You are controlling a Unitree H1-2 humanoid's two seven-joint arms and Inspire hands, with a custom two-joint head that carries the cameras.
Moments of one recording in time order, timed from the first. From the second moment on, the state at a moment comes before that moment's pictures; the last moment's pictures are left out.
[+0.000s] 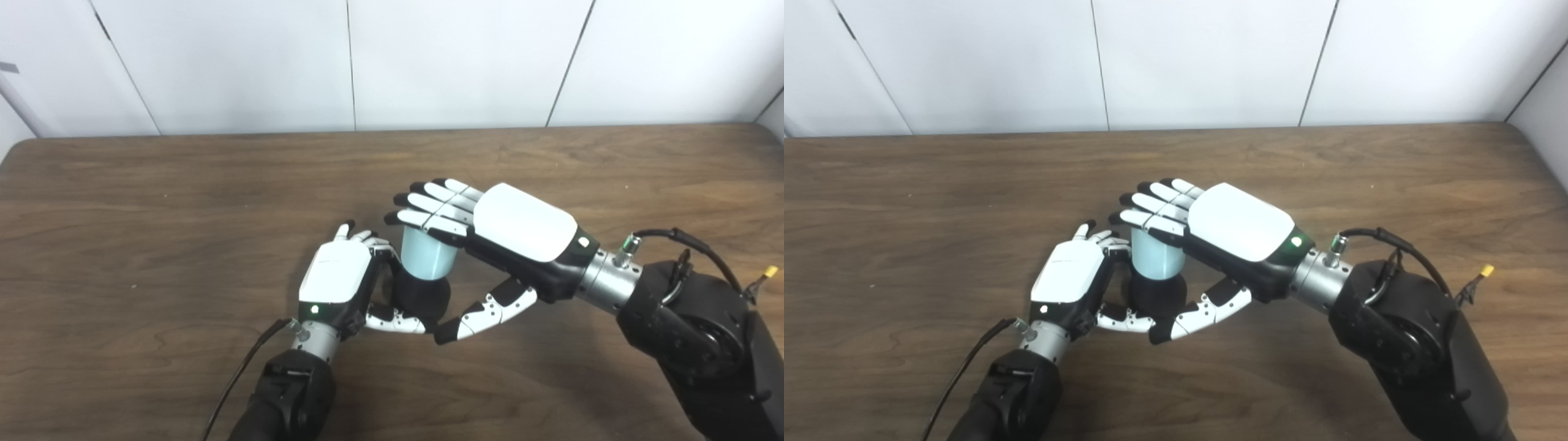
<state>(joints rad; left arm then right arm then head) -0.11 0.11 -0.49 -0.16 1.09 0.23 -0.12 -0.27 -0.44 0.24 -0.65 -0.63 -0.05 0.68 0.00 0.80</state>
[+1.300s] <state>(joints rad) -0.10 0.11 -0.49 -0.18 1.10 0.23 -0.16 -0.25 -0.44 0.28 -0.62 -0.64 -0.05 0.61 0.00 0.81</state>
